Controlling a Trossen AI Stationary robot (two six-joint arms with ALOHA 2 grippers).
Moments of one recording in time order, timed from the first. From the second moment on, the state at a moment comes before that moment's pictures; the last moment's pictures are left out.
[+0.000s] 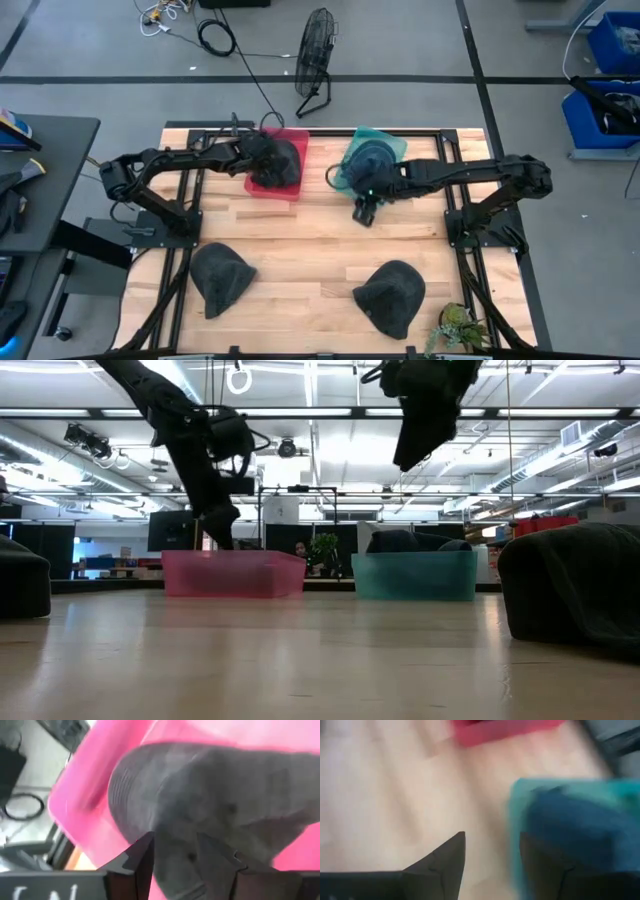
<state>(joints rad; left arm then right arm) 0.51 1.49 0.85 -0.34 -0.34 0.17 0.00 1.48 1.28 -0.85 0.25 0.33</state>
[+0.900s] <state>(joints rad) 0.42 1.49 1.00 -0.35 -0.36 0.19 0.60 1.76 1.28 -1.04 -0.18 1.25</state>
